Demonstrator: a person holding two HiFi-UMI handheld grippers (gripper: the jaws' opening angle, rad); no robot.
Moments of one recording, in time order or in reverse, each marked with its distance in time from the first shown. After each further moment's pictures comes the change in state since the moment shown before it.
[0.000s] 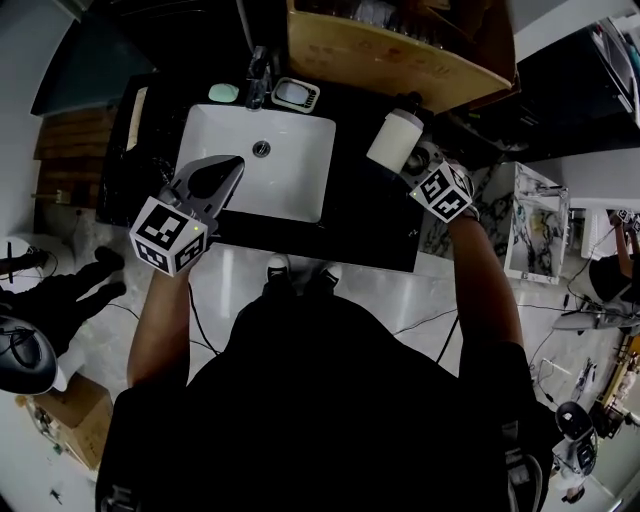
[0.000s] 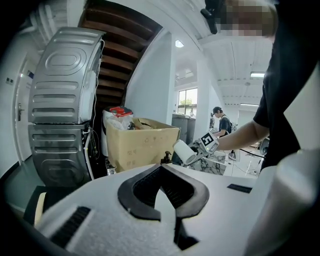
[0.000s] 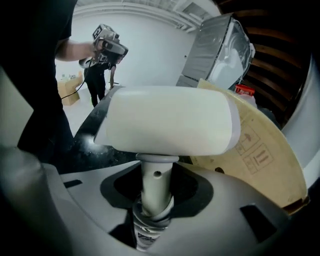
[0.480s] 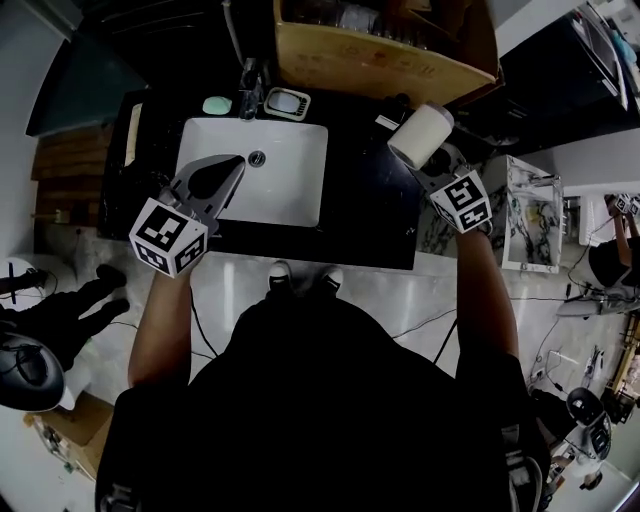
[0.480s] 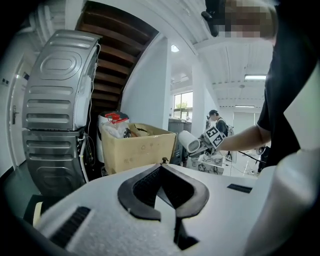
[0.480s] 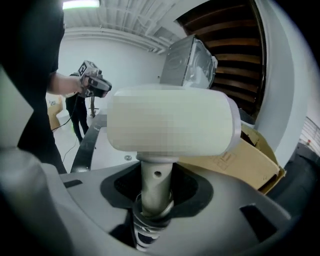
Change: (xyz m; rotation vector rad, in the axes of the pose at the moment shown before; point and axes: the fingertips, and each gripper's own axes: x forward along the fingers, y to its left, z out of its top) left arm 0.001 -0.003 0.027 0.032 -0.051 -0.044; right arm -0.079 -0.027 0.033 0.246 -0.224 -0.166
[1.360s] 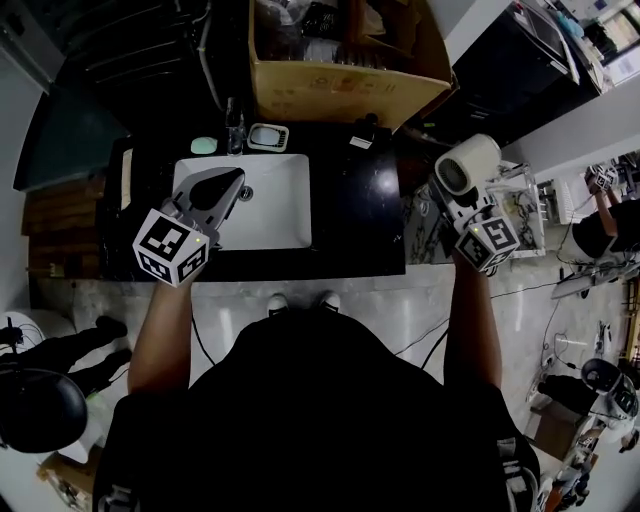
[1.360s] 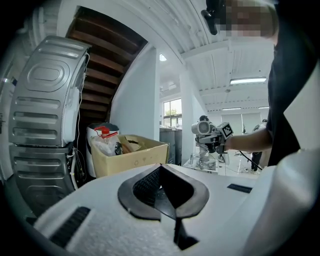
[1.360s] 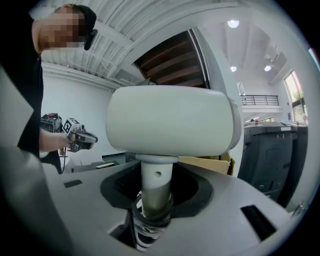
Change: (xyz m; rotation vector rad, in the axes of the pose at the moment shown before) left arm -0.011 -0.008 0.049 0.090 -0.099 -0.108; right arm -0.151 -0.004 0.074 0.406 -0.402 -0.296
